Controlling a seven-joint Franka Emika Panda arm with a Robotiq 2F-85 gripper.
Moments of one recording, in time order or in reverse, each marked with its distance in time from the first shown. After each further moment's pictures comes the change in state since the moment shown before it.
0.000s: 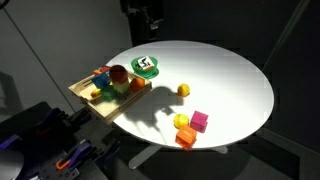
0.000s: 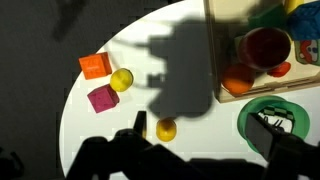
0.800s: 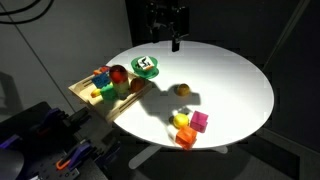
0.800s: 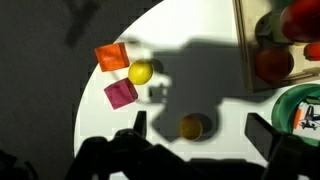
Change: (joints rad) arm -0.048 0.218 -0.008 0.163 -0.003 0.013 -0.007
